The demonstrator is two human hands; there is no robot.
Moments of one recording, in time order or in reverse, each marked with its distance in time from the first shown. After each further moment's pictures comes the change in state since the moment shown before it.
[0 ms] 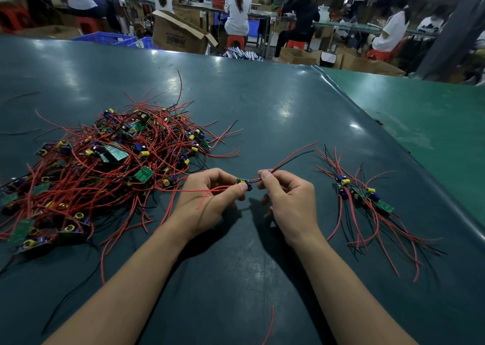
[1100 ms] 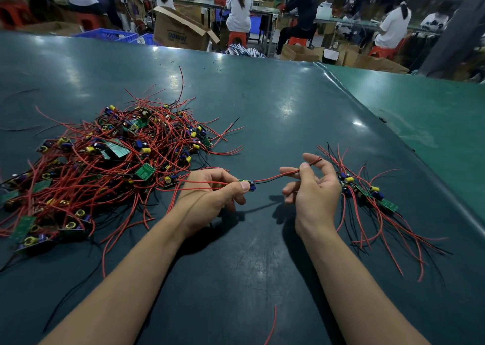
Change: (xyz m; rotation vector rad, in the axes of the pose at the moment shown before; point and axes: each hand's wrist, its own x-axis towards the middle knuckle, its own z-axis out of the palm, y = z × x) left_hand 0.000 0.006 -0.004 -0.029 -0.081 -0.099; right_hand 0.015 -0.001 -0.012 0.241 0.255 0.000
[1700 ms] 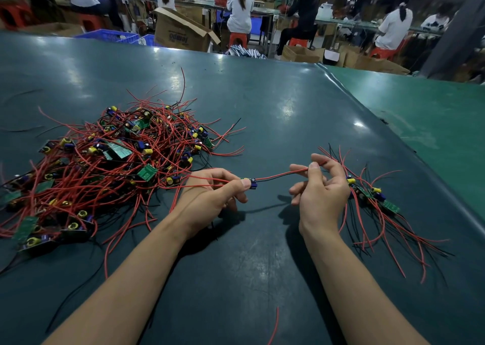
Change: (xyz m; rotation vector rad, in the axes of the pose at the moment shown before) left_hand 0.003 -0.004 -0.003 -0.052 -0.011 0.011; right_hand 0.001 0.001 -0.003 -0.027 0.080 -0.073
